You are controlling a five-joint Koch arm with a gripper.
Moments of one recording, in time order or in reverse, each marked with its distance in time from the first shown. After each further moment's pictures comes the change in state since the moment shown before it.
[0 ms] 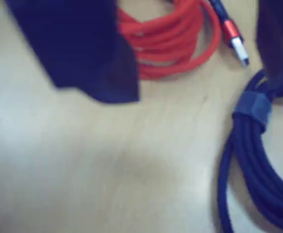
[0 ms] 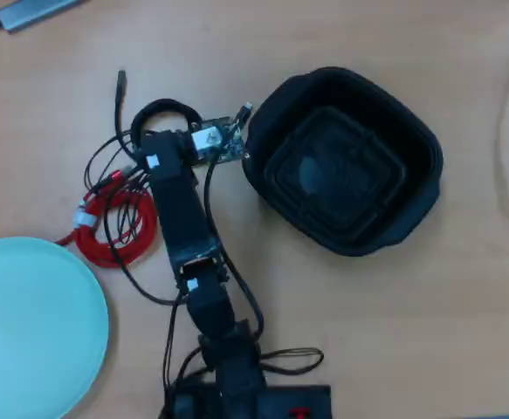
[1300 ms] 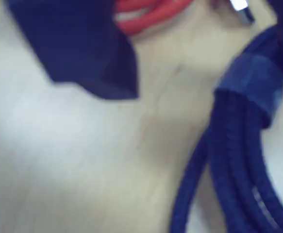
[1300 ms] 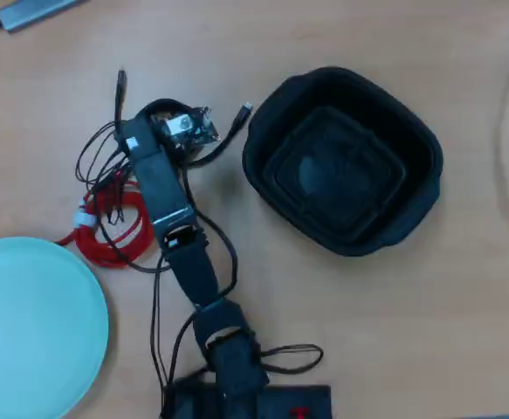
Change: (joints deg) arm -5.1 -25.6 -19.8 0.3 3.9
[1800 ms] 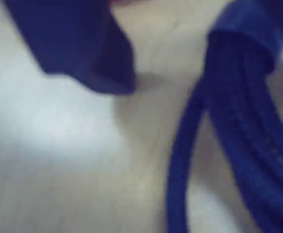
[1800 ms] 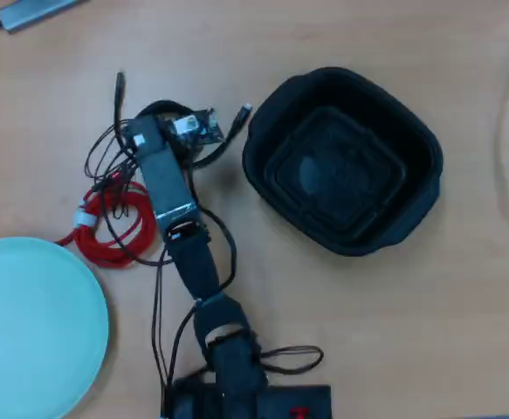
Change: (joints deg) arm 2.8 -6.1 -2.6 0.2 2.3
